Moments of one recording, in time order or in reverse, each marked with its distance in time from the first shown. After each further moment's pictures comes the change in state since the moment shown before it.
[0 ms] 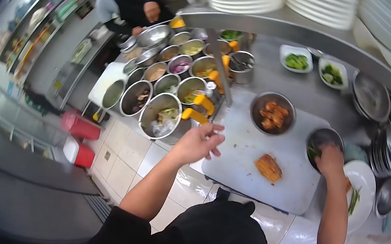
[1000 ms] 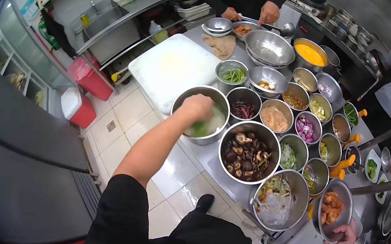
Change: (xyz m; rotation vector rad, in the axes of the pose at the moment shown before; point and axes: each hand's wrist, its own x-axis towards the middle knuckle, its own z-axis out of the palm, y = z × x) left_hand 0.119 -0.227 -0.502 0.989 0.227 -0.307; right_hand 0.021 -0.359 -0.052 0.767 0.130 -0.212
